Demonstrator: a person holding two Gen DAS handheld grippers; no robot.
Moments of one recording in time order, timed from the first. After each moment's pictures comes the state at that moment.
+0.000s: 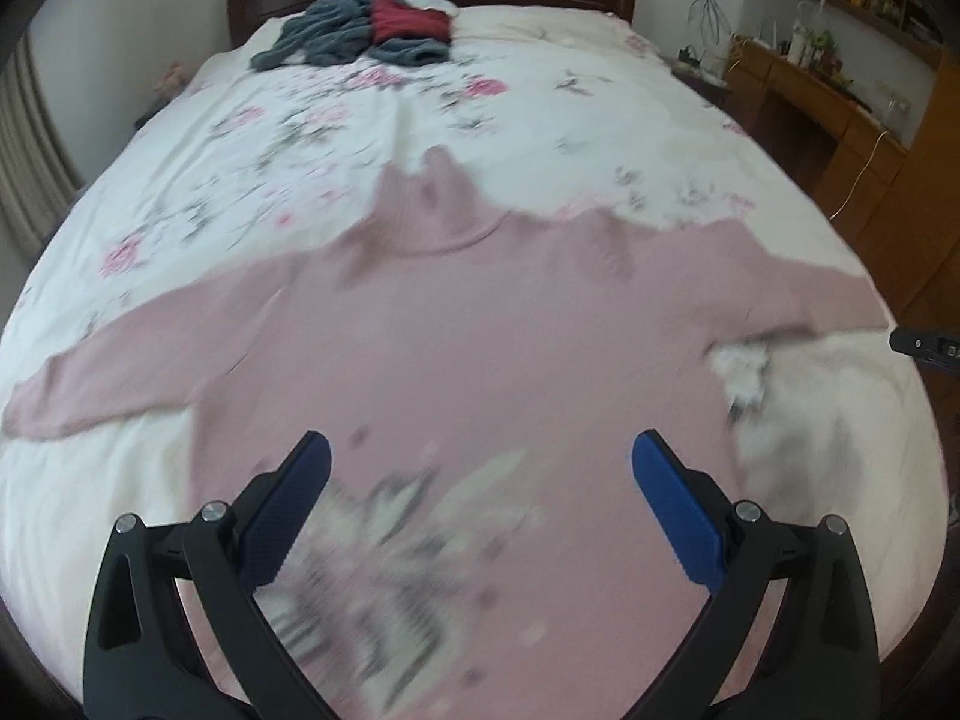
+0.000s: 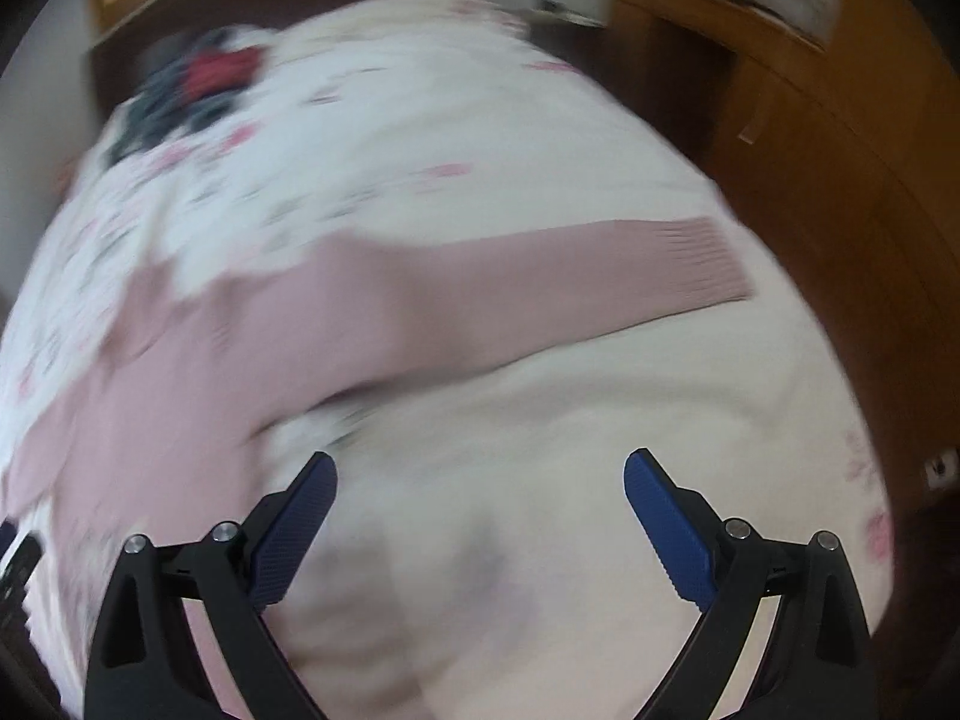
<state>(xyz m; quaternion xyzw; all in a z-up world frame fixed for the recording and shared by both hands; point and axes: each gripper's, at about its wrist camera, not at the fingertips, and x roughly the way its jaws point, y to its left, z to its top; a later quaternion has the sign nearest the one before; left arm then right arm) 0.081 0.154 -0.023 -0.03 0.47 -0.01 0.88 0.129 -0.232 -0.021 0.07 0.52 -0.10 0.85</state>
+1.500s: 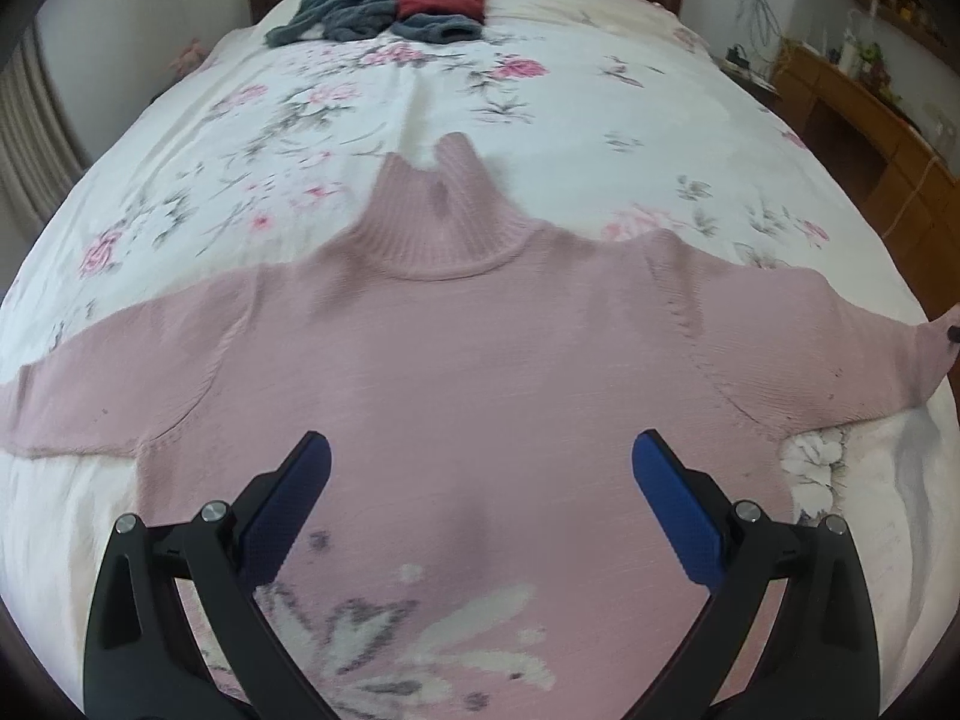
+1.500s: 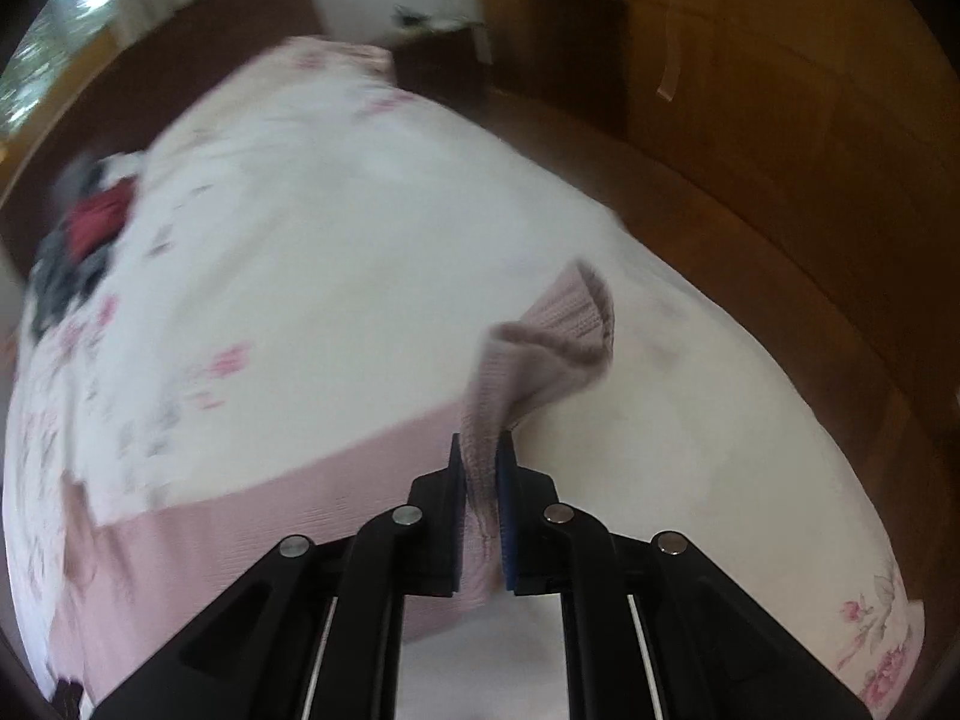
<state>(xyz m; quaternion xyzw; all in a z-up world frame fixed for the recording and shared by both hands) 0.158 0.164 -0.071 -0.05 0.50 0.04 0.87 0.242 -0.391 -0.058 0.17 0.47 -0.15 0.85</state>
